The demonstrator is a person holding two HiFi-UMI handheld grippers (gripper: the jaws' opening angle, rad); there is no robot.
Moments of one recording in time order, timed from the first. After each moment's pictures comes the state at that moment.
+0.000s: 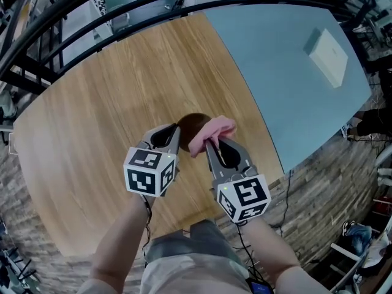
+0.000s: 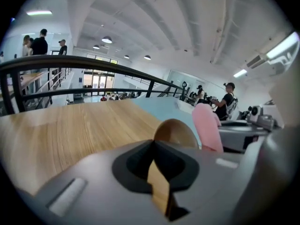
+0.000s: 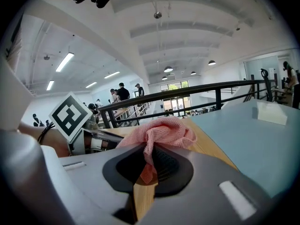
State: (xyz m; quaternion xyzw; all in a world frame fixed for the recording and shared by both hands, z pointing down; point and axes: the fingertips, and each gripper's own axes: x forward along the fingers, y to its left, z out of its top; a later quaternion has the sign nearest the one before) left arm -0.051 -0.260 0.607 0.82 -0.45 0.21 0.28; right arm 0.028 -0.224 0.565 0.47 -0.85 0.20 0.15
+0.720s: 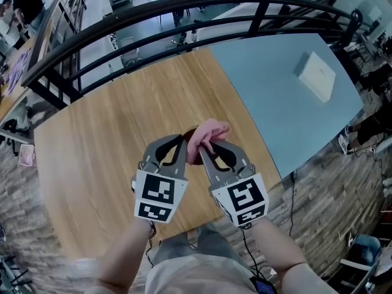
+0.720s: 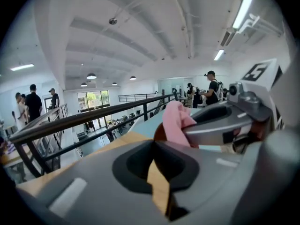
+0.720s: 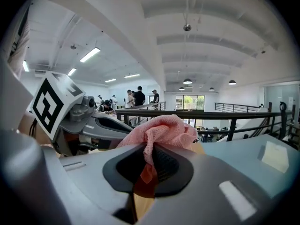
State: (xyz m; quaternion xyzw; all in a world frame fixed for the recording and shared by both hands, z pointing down) left arm -0.062 -0.177 0.425 0.85 -0.47 0.22 0.07; right arm -0.020 -0.161 0.419 0.42 -0.89 0.08 0.16
